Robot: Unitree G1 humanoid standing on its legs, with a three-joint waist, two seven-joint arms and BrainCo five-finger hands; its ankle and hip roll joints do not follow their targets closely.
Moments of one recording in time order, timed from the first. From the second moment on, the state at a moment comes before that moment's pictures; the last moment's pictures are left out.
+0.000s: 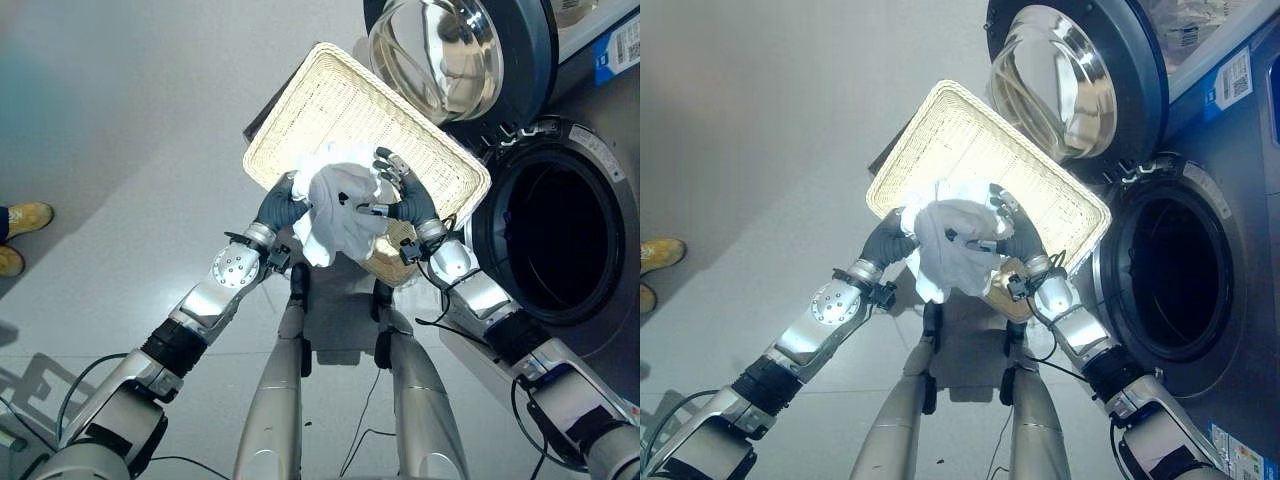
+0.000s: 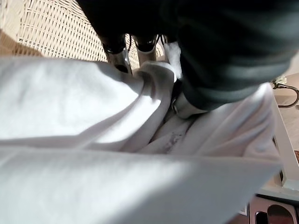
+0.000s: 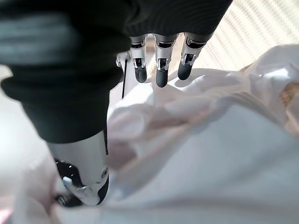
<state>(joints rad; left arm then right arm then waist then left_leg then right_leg) -0.62 0.58 -0.50 0.13 -0.43 -0.18 0.05 -0.67 -0.49 0.49 0.31 0.31 -0.21 -0.17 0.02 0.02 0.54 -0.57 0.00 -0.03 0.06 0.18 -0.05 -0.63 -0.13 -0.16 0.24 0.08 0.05</state>
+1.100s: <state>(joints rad) -0.67 0.65 -0.67 0.07 -0.58 -0.11 -0.14 -0.63 -0.53 0.67 0.31 0.97 0.05 0.38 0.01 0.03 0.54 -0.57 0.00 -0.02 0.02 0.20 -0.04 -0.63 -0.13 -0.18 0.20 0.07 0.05</state>
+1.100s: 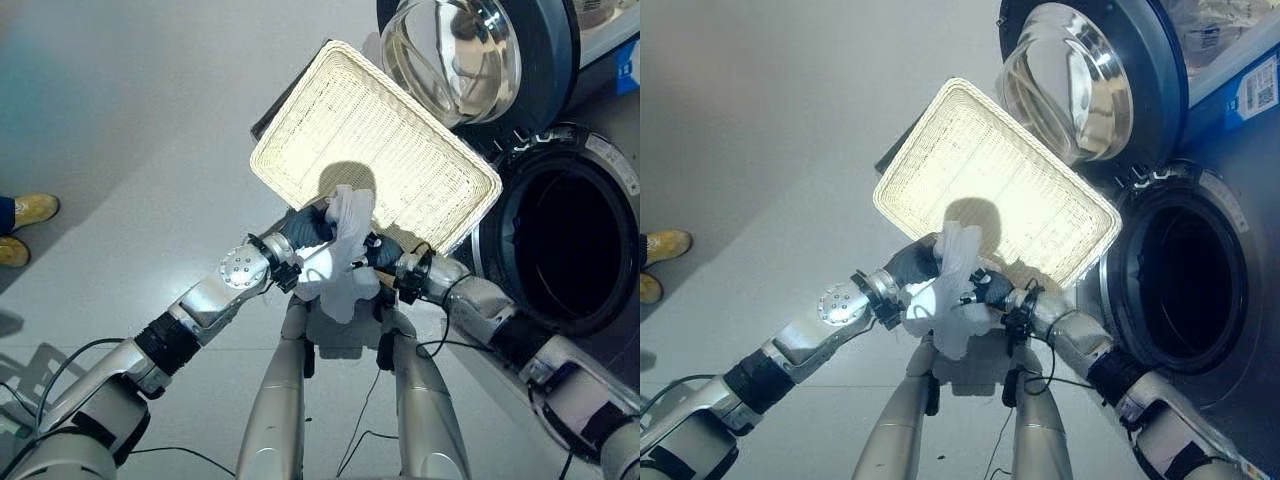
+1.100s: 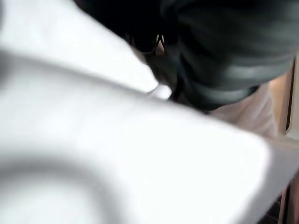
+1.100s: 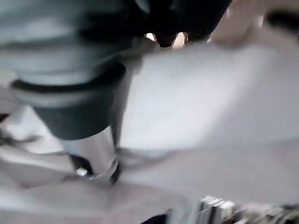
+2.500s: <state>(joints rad) -0.50 0.59 -0.36 0.48 -0.30 -0.08 0.60 -0.47 -0.36 0.22 0.60 1.73 -0.18 0.45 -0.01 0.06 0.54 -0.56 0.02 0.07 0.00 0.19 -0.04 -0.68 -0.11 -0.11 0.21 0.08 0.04</state>
